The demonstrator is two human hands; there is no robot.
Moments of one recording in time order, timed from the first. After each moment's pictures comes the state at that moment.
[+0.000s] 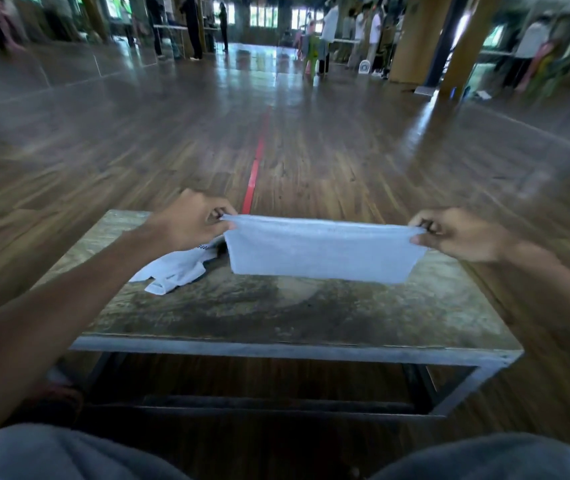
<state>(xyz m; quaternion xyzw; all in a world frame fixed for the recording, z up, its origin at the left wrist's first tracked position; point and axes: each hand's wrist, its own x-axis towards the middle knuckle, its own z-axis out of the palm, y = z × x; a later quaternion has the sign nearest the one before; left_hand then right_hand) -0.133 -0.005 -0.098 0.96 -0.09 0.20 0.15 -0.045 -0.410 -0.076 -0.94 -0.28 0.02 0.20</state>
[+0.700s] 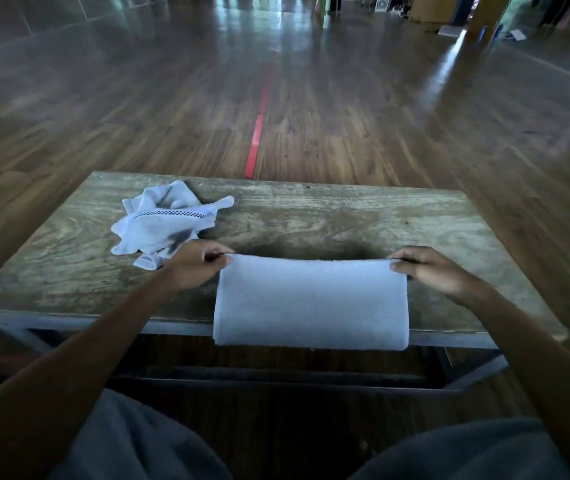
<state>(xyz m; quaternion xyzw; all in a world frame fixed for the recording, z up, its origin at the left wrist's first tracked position) -0.117 0.005 -0.251 0.94 0.04 0.03 0.34 -0.019 -0.388 -0.232 -0.88 -0.11 0.21 0.41</state>
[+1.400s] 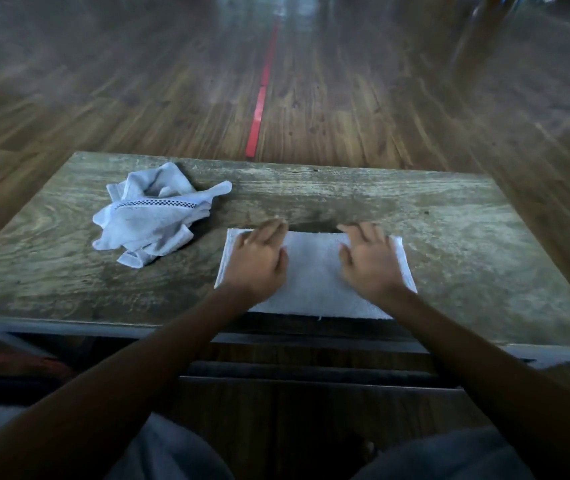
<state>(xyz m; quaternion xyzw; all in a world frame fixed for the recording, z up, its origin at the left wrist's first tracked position) -0.076 -0.080 -0.282 0.99 -0.02 0.10 0.14 -0.020 -0.278 -0.277 -0.96 -0.21 -0.08 0.16</state>
